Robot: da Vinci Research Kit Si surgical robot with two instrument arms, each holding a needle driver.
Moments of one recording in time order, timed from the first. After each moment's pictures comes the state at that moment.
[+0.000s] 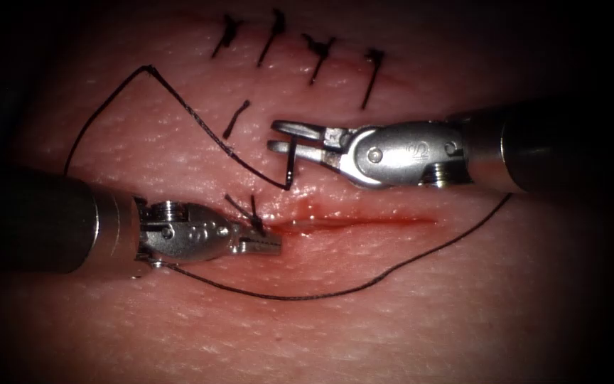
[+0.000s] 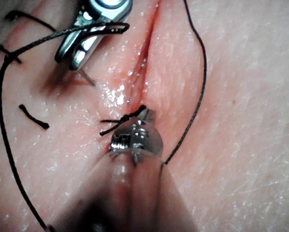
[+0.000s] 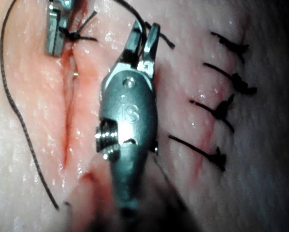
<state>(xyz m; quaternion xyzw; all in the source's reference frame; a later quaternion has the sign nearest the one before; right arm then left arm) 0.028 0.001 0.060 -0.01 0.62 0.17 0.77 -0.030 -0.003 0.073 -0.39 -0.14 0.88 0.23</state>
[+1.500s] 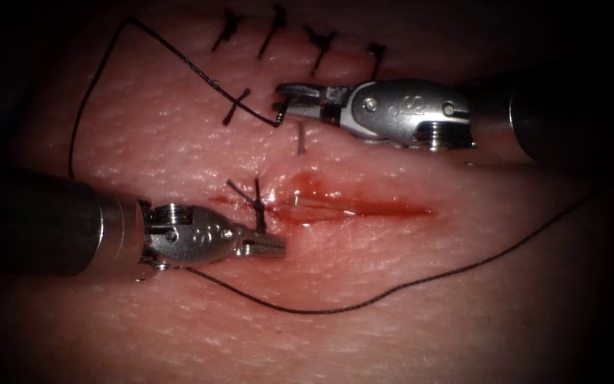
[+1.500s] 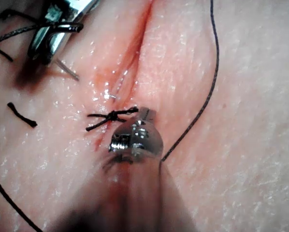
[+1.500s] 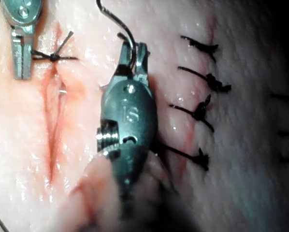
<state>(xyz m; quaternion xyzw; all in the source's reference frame) 0.028 0.004 0.060 -0.03 0.59 0.17 0.79 -0.030 -0.003 0.073 -0.38 -0.14 0.88 0.23</state>
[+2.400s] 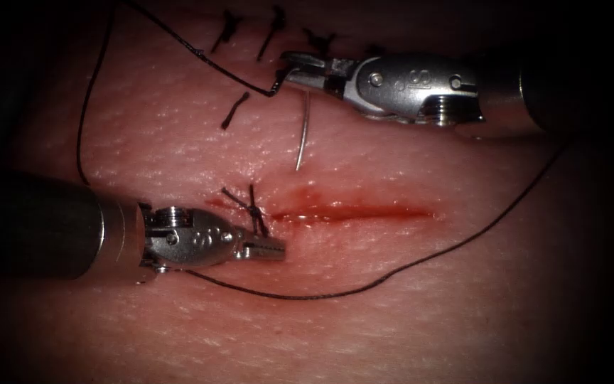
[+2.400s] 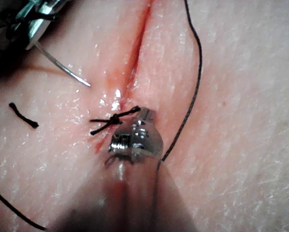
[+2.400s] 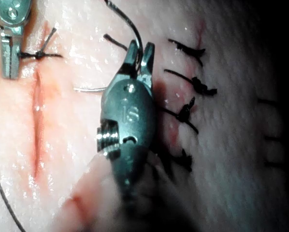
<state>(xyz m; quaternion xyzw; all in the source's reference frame) 0.028 0.004 0.059 -0.04 0.58 0.14 0.80 -0.030 -0.003 0.074 -0.38 -0.14 0.88 0.23</state>
